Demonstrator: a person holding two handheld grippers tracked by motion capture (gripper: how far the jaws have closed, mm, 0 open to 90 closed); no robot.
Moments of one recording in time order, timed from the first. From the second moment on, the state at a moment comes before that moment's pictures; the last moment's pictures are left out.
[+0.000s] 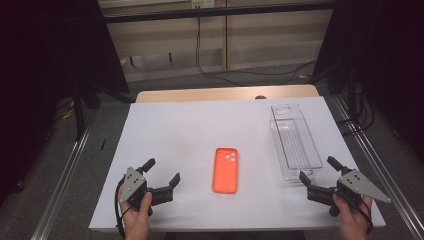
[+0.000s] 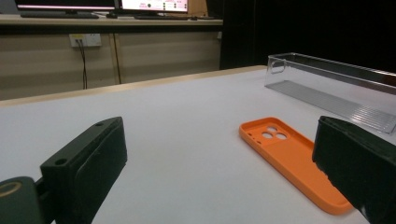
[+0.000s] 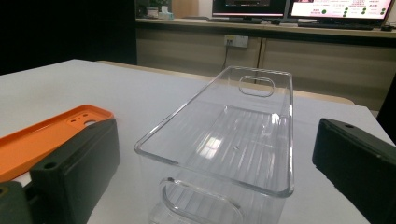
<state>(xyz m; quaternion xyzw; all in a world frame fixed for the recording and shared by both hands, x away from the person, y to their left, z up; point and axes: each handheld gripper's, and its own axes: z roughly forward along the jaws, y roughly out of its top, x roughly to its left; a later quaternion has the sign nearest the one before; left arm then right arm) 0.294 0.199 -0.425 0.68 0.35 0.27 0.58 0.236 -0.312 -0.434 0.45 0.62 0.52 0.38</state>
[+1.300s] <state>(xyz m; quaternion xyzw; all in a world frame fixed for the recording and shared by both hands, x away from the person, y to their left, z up) 0.323 0.117 -0.410 0.70 0.28 0.23 0.61 0.239 -0.305 -0.432 0.43 0.63 0.52 0.38</state>
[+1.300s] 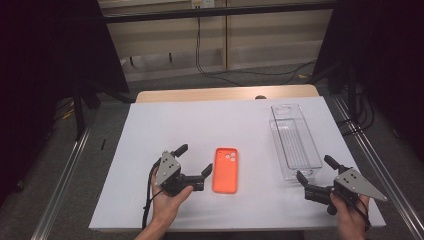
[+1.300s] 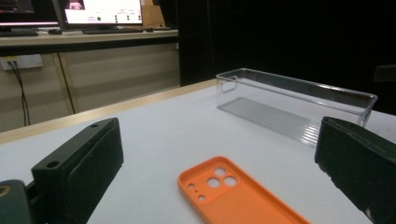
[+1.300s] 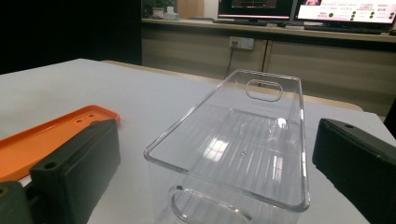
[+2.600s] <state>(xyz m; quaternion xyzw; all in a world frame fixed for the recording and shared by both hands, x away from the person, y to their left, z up) 0.361 0.045 -0.396 0.71 0.23 0.24 0.62 0.235 -0.308 -0.433 0.44 0.63 0.52 0.37</state>
